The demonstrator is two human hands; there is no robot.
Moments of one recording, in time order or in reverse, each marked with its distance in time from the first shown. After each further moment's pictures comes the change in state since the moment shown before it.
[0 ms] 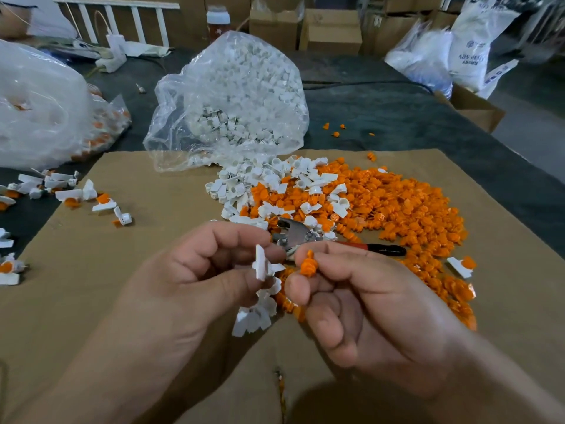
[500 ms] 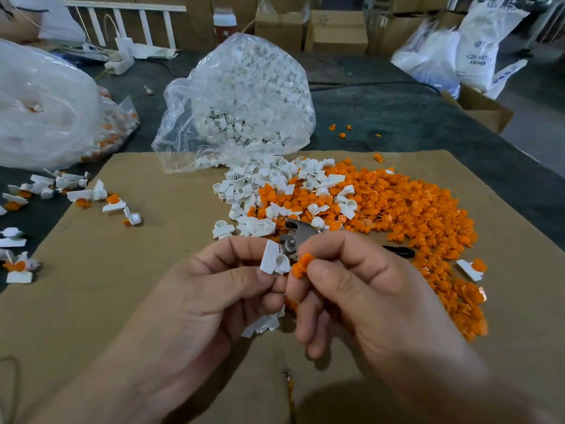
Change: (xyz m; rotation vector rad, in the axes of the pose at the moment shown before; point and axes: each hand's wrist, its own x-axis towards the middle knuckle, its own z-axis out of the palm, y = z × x) left_hand 0.003 0.002 0.007 -0.420 -0.009 -0.268; right_hand 0.001 0.018 0.003 -0.617 0.126 -0.408
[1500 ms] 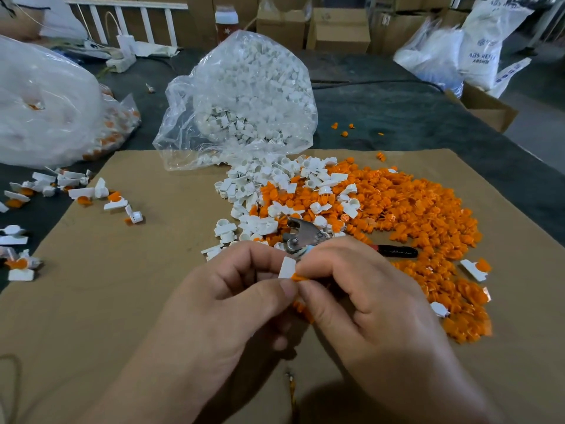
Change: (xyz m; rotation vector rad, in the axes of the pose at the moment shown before) left_hand -0.012 -0.001 0.021 0.272 0.008 0.101; right_hand -0.006 -0.005 0.002 -1.047 0.109 -0.393
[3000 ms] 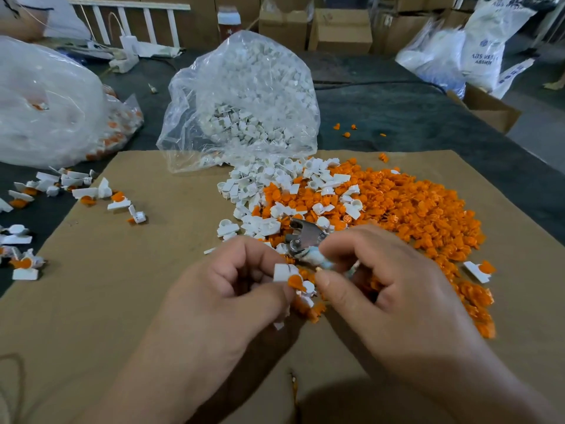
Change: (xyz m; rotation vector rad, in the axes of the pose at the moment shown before) left_hand 0.002 0.000 -0.006 0.322 0.102 0.118; right_hand 0.002 0.012 -0.015 -0.086 -0.039 0.214
